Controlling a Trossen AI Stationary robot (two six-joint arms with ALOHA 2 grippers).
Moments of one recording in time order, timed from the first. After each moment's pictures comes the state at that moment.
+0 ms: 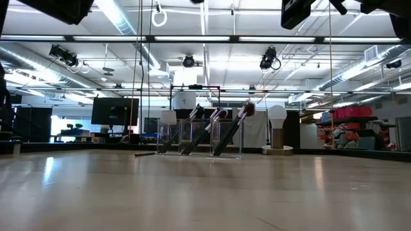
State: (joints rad) left arm -0.49 1.85 0.90 1.07 -0.31 0.34; right arm 0.54 1.66 0.60 1.19 0.21 -0.02
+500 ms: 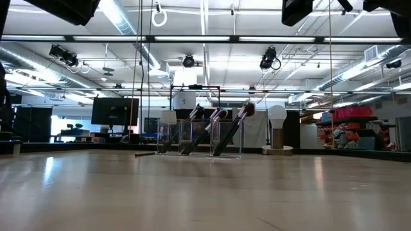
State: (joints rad) left arm -0.48 1.85 0.92 1.08 -0.23 0.35; right arm 0.54 1.66 0.60 1.18 0.18 -0.03
